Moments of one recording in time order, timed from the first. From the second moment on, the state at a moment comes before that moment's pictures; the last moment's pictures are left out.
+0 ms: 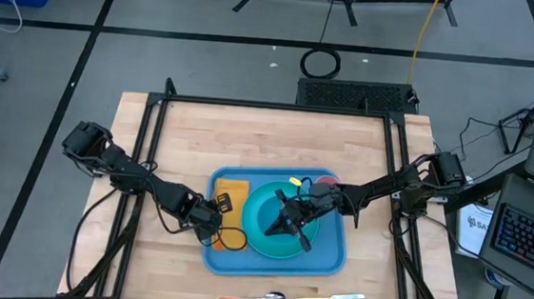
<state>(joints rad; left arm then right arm) -0.40 1.56 0.77 -0.48 -0.28 0.86 0.18 1.69 0.74 0.79 -0.37 0.09</state>
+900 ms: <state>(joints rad) -0.44 1.56 0.77 -0.50 -0.42 0.88 0.18 1.69 0.74 0.79 -0.37 0.09</state>
